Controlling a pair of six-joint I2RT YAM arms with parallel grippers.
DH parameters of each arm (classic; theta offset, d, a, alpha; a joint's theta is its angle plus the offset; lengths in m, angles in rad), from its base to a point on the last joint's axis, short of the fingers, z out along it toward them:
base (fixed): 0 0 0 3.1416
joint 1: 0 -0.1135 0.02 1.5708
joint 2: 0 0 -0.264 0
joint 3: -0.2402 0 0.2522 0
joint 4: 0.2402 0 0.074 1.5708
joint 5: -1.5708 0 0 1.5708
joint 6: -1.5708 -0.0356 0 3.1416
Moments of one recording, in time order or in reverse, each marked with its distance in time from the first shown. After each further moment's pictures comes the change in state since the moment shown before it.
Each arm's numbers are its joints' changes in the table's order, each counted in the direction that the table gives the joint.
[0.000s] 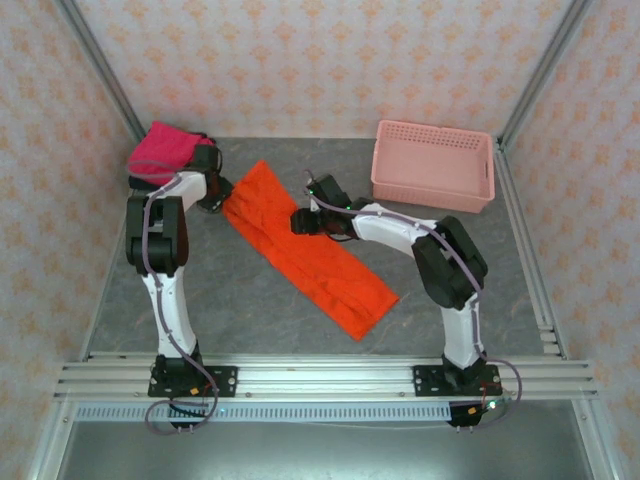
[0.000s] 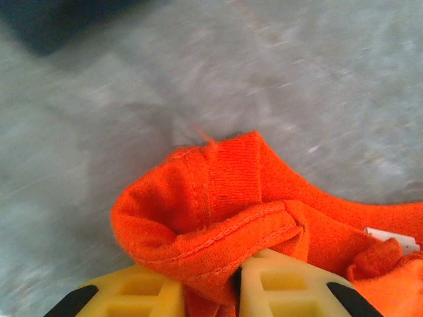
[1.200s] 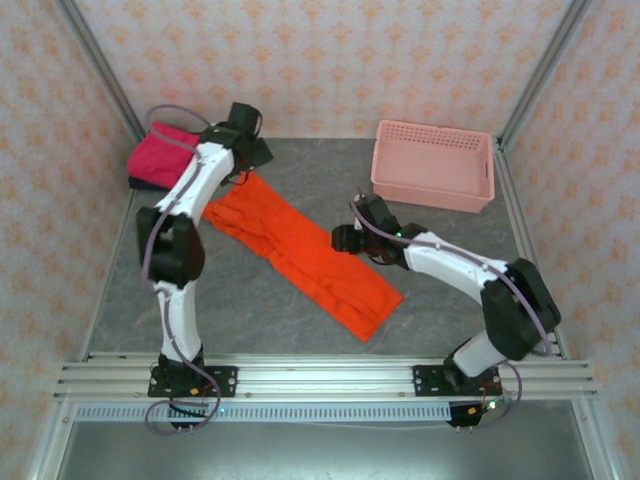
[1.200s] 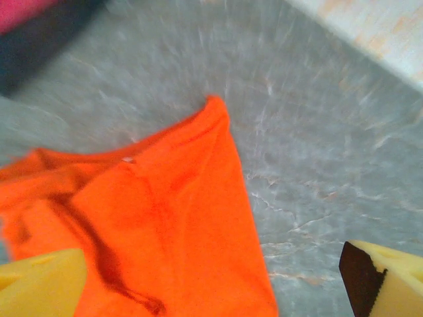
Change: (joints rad) left arm 0.224 -0.219 -0.259 0.394 0.211 -0.058; right arm 0.060 -0.411 0.396 0.000 -0.067 -0.038
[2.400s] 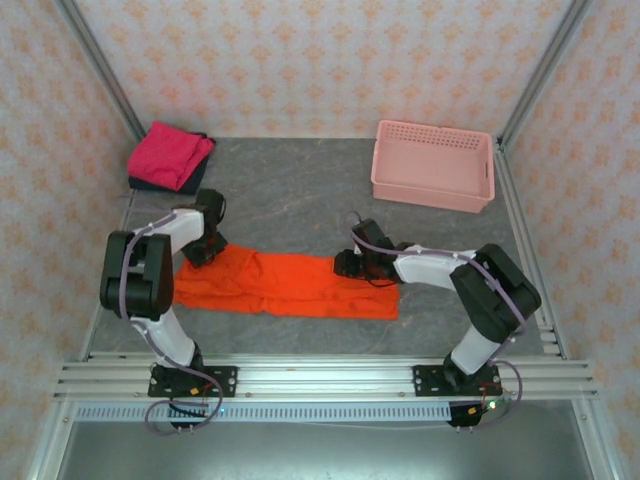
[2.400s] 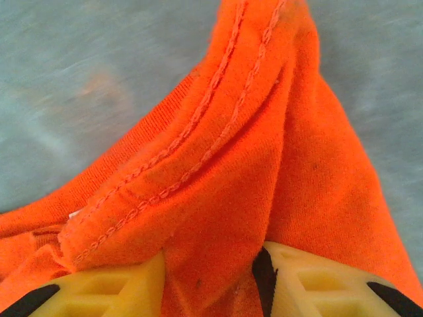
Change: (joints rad) left arm -0.147 -0.214 0.849 -0.226 0.027 0.073; right arm -0.004 0.091 0.224 -0.176 0.086 -0.143
